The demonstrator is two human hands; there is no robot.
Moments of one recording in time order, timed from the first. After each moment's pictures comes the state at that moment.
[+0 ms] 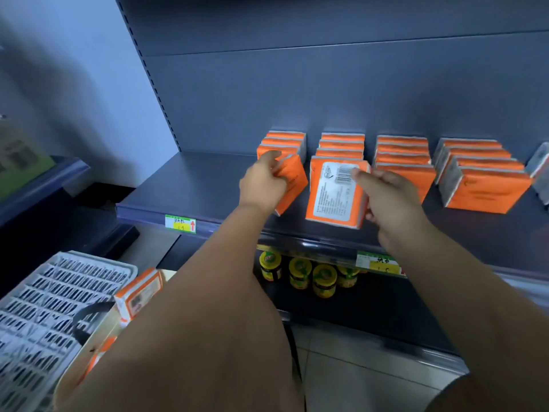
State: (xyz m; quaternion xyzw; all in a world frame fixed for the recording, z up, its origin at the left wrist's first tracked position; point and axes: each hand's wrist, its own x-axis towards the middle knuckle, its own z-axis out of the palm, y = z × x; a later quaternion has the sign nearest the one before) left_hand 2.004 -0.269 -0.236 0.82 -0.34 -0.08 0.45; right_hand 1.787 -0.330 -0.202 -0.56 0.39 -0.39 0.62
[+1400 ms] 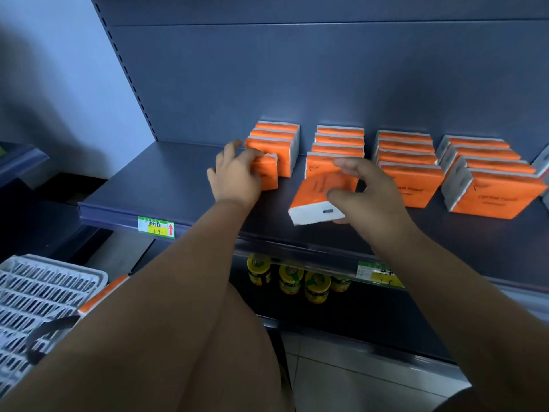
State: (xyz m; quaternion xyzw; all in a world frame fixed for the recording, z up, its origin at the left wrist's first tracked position) left_hand 2.059 -0.289 -0.268 0.86 -0.38 0.07 0.33; right_hand 1.819 -0.340 -0.213 -0.71 0.37 -0.33 0.50
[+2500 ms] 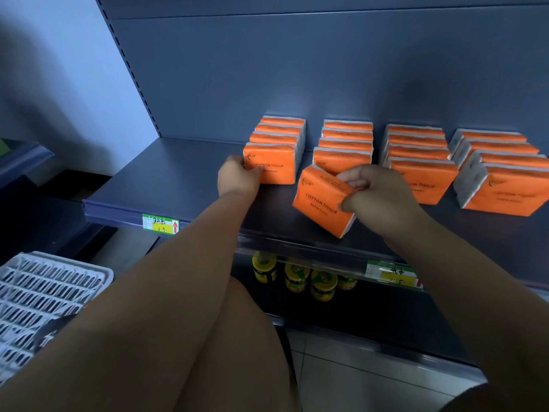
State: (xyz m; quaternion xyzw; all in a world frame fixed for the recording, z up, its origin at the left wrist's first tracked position) left_hand 2.087 -0.306 -0.288 0.85 -0.23 -0.08 0.46; right_hand 1.823 -0.365 -0.223 -0.76 0.39 -0.24 0.46
